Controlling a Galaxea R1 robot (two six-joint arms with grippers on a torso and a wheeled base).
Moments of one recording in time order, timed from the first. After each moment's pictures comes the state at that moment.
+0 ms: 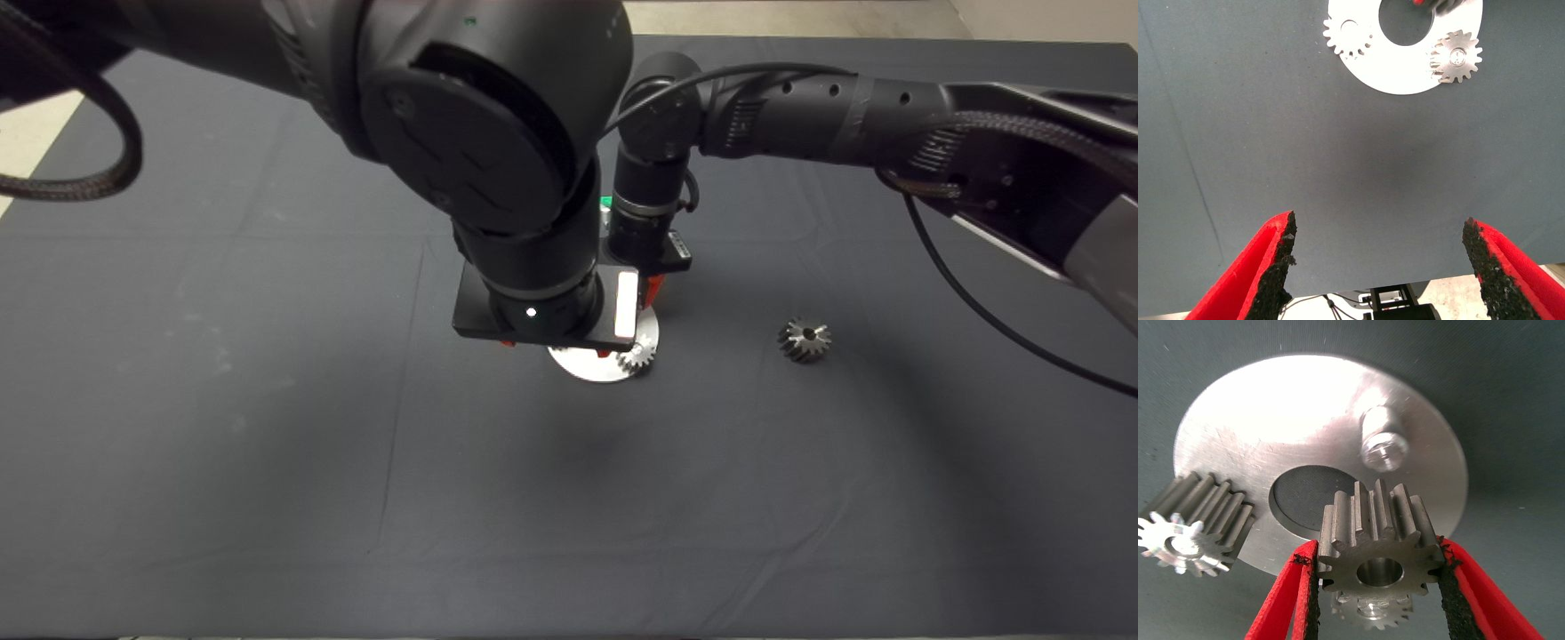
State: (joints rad) left arm -0.72 2.81 -0.82 0.15 1.53 -1.88; right arm 0.41 2.99 -1.74 -0.03 -1.53 1.10
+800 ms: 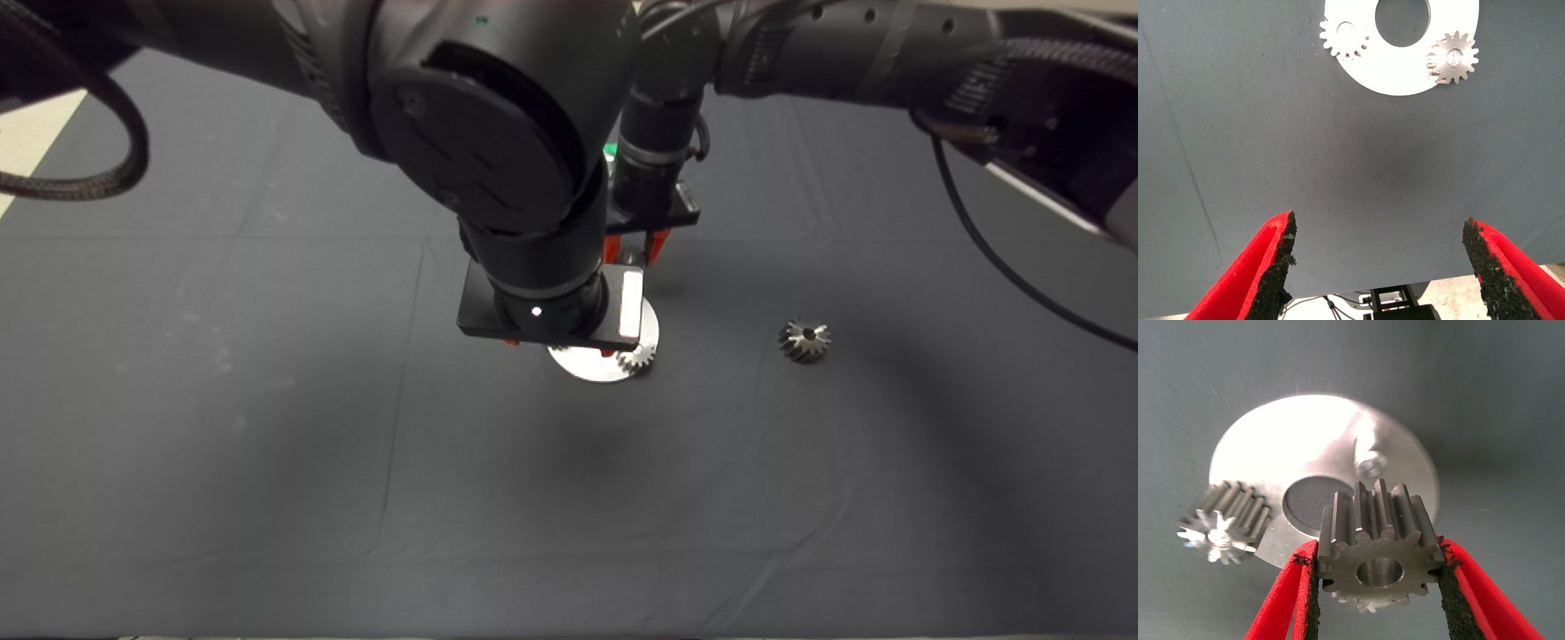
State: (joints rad) left arm -0.72 2.82 -0.82 0.15 1.53 -1.88; right arm 0.47 2.99 -1.74 -0.02 -1.53 1.10
